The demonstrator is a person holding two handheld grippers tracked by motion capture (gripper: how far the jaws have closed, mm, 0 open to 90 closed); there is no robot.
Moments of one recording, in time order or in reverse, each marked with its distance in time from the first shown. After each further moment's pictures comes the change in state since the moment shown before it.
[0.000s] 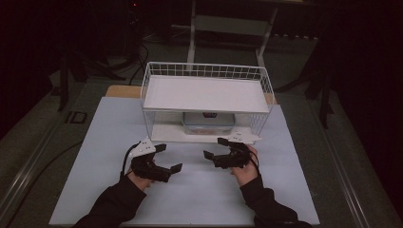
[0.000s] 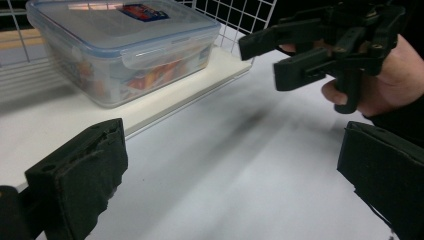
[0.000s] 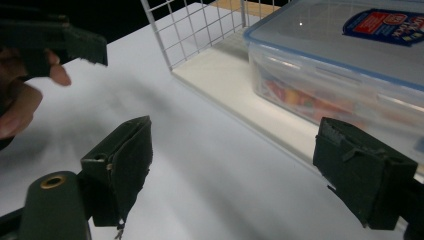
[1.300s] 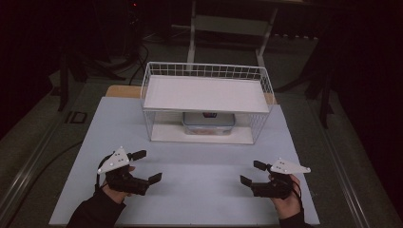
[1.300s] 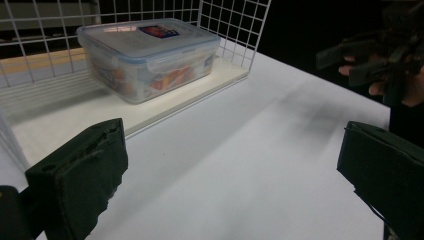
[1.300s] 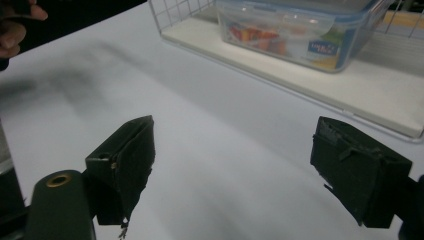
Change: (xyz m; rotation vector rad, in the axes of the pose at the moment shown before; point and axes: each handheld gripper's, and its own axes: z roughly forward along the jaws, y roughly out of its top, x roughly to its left) left arm 0.000 -0.018 -0.064 -0.063 0.038 0.022; right arm 0.003 -0.056 -0.116 0.003 -0.090 0.004
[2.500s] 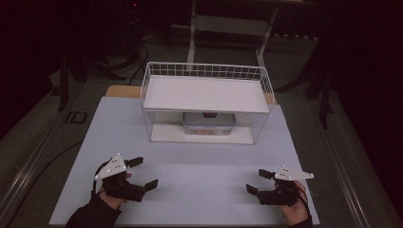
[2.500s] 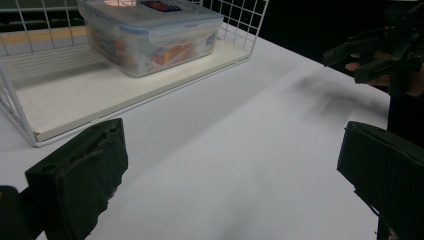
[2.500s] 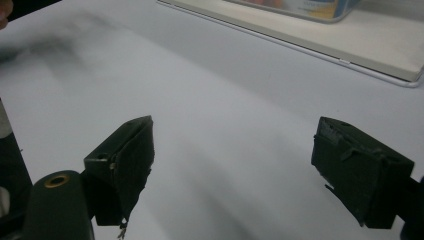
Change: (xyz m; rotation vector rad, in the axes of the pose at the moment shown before) left arm 0.000 -0.020 -0.006 0.031 -0.003 -0.014; right arm -0.011 -0.026 -0.011 0.082 0.008 0.010
